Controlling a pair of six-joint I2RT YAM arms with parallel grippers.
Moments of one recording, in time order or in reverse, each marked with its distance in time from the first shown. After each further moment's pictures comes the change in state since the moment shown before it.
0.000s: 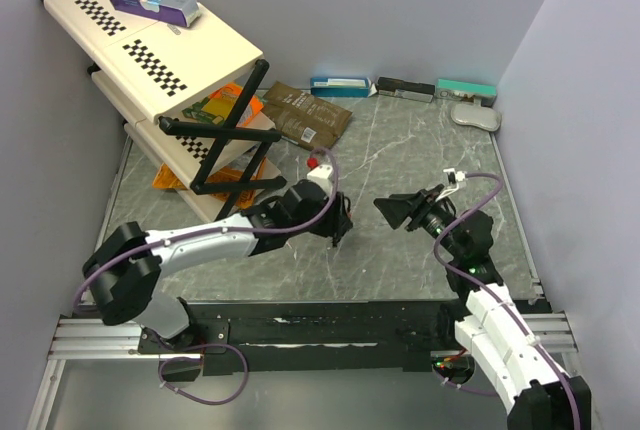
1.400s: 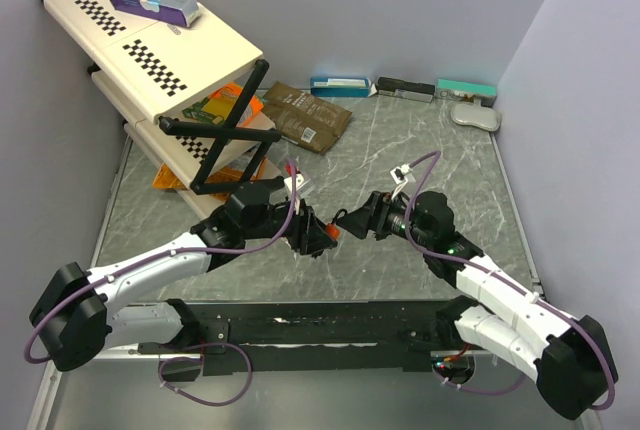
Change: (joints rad) left arm 0.152 -0.347 -0.284 0.186 0.608 0.247; right arm 0.345 0.245 0.184 -0.211 0.071 0.053
